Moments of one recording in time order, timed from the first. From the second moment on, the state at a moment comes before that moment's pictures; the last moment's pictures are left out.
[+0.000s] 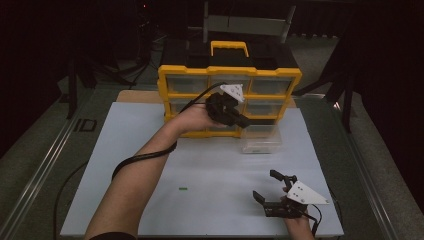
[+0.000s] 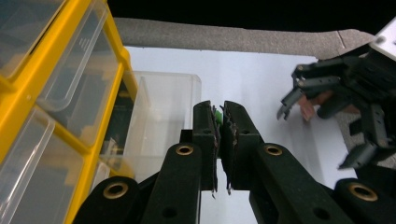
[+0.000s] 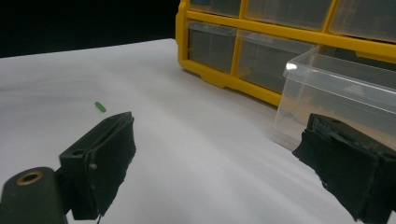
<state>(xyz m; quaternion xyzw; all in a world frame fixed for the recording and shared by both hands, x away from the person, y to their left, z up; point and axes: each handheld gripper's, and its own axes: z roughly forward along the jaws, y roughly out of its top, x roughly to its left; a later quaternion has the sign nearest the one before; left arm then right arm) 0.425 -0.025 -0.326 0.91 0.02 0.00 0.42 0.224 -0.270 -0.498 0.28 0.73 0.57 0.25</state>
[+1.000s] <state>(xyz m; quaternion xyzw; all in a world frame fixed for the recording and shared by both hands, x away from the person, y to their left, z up) 0.448 -0.088 -0.365 0.92 0.11 0.01 0.38 0.223 -0.272 -0.497 0.28 0.73 0.58 0.25</state>
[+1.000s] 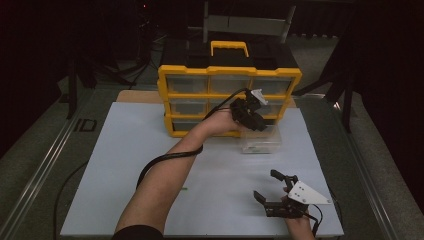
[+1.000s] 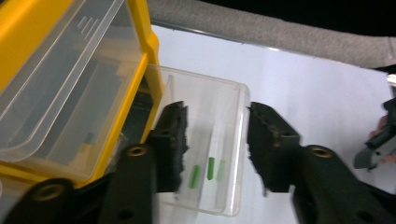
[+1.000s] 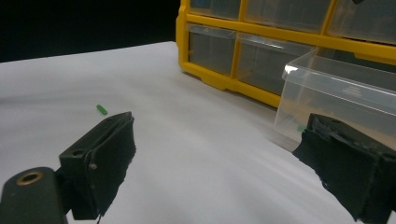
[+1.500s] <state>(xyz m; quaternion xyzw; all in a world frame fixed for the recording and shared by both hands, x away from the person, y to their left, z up) 0.430 -0.051 -0.363 0.92 0.10 -0.02 0.38 0.223 -0.272 -0.497 0.28 0.73 0.57 0.25</state>
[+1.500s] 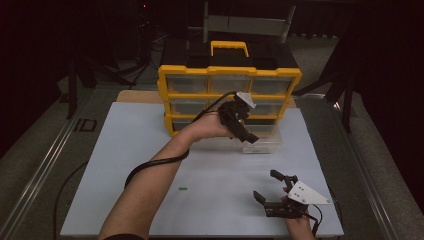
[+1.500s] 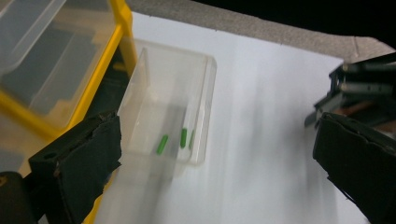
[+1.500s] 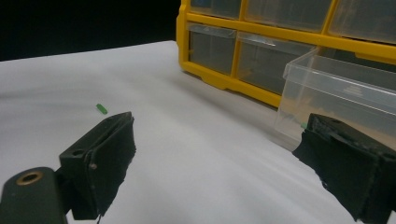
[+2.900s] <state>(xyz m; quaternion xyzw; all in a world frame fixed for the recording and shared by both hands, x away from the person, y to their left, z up) 0.355 0.082 -0.408 0.91 0.10 -0.02 0.39 0.224 -0.269 -0.499 0.27 0.73 0.57 0.24</state>
